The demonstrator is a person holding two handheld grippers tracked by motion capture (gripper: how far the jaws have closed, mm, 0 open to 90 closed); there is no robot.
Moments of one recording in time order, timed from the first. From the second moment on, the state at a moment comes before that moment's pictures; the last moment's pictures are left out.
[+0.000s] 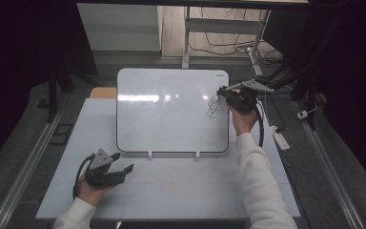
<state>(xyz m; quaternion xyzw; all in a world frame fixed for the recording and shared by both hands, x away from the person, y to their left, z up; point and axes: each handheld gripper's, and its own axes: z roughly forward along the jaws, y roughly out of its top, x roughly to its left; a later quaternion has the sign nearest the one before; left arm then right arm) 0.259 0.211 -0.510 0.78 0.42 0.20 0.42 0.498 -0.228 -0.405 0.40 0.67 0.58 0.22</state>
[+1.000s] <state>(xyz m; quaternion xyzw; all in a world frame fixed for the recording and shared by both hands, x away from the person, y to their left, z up) 0.259 0.211 -0.511 0.78 0.42 0.20 0.42 0.505 -0.224 -0.402 0.38 0.68 0.59 0.21</state>
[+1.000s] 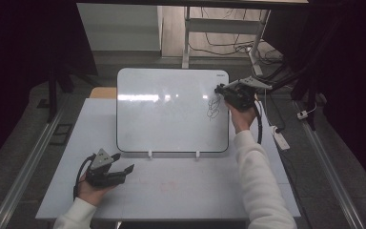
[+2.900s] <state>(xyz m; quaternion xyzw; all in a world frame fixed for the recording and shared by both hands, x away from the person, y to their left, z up) 0.260 0.211 -0.511 0.78 0.43 0.19 0.42 0.475 -0.213 -0.431 0.37 0.69 0.59 0.21</state>
